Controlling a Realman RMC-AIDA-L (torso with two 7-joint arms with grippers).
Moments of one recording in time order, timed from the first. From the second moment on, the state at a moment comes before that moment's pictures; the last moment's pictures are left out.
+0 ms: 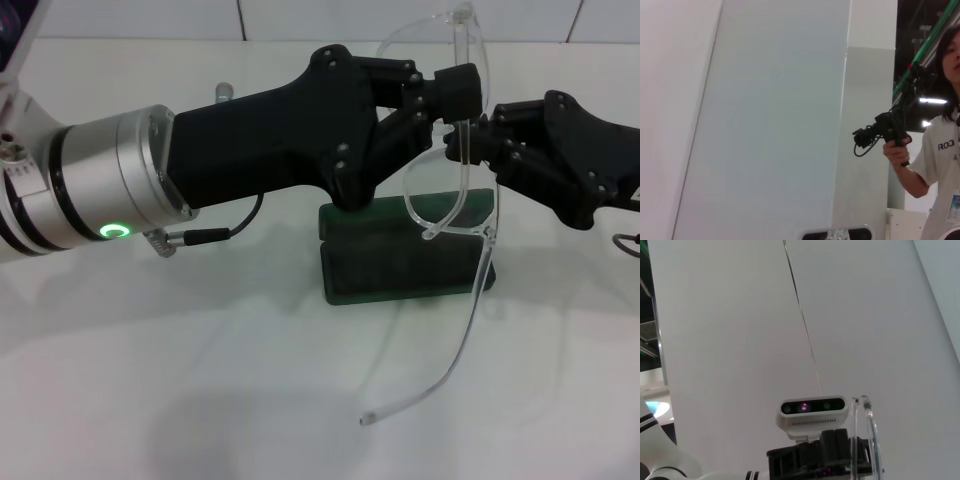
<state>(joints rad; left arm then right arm) -0.40 -2.10 1.46 0.96 1.06 1.56 -1.41 0.63 2.03 -0.76 -0.44 -1.57 -1.97 1.25</state>
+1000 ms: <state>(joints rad) -0.37 -2.07 1.28 0.94 1.07 1.80 -1.50 0.50 1.95 -0.75 -0.45 -1.23 -2.05 1.24</state>
